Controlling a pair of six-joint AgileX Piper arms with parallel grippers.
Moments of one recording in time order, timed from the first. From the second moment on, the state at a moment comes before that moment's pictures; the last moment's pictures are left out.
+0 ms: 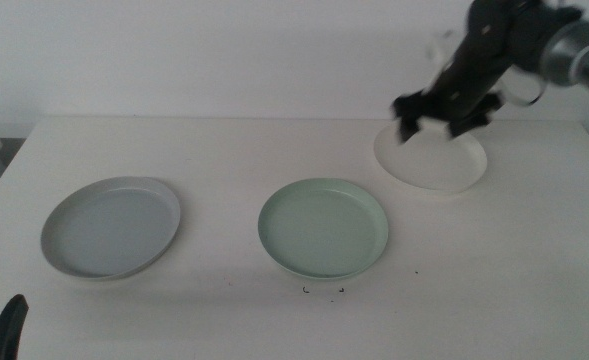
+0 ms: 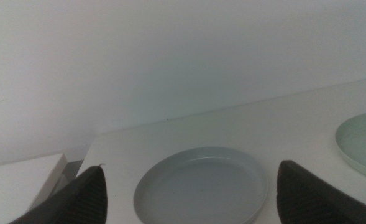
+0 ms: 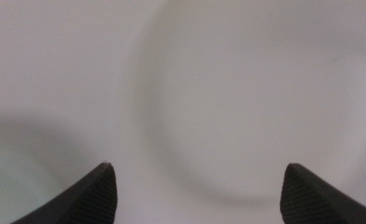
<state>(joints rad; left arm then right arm) -0.09 0.00 0.00 -0.01 0.13 0.16 0.25 2.21 -2.00 0.03 1.04 0.08</state>
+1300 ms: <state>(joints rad) -0.09 0.00 0.00 -0.01 0.13 0.16 0.03 2.41 -2.29 0.15 1.06 0.00</state>
